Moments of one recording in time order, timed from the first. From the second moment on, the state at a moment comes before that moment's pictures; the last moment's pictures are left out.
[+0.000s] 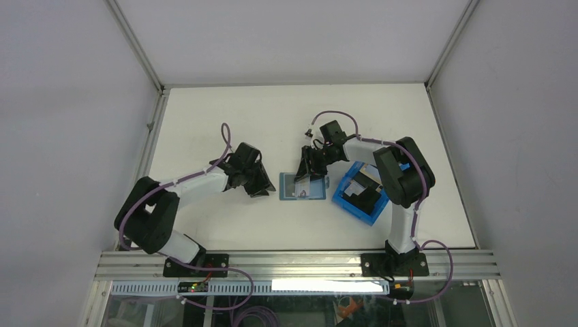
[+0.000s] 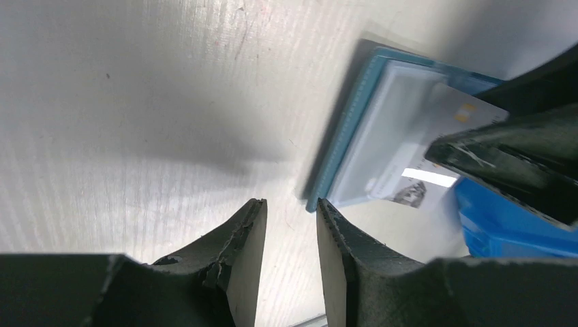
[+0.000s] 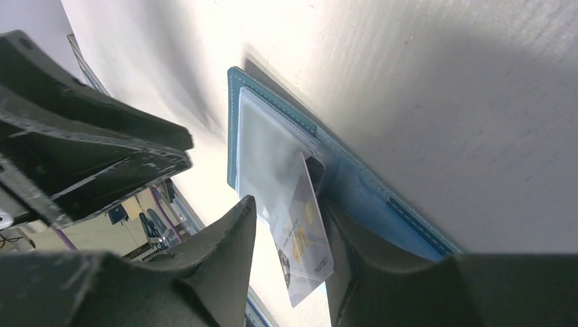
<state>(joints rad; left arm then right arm) -0.57 1.52 0.78 -0.31 0.14 -0.99 0.49 1.95 1.14 -0.31 -0.72 0.42</state>
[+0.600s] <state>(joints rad) -0.93 1.39 0.86 -0.21 -0.19 -0.96 0.49 1.95 1.14 -0.31 -0.71 0.43</state>
